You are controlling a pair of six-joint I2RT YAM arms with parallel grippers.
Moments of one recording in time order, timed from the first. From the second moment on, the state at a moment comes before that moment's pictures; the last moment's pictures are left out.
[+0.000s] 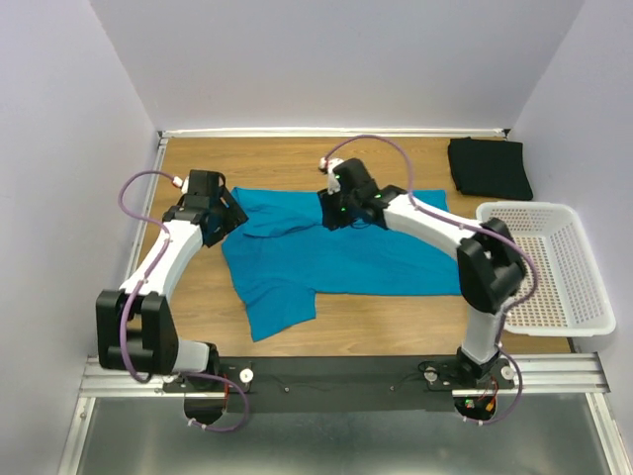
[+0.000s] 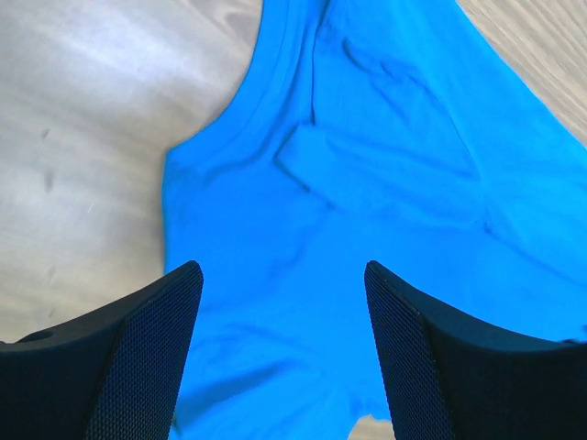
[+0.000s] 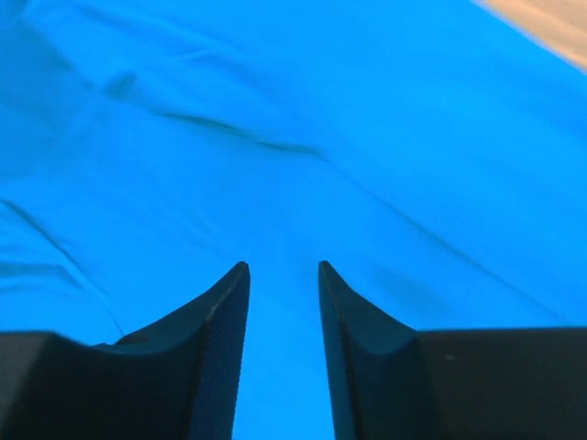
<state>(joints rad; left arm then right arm) -0.10 1.34 0.99 -0.56 -0.07 -0.70 0.66 1.84 1.40 -0.35 -0.04 0.20</state>
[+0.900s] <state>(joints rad) -0.11 1.53 0.99 -0.36 -0.07 -0.63 0.78 2.29 1.72 -0.19 -0.25 0.10</state>
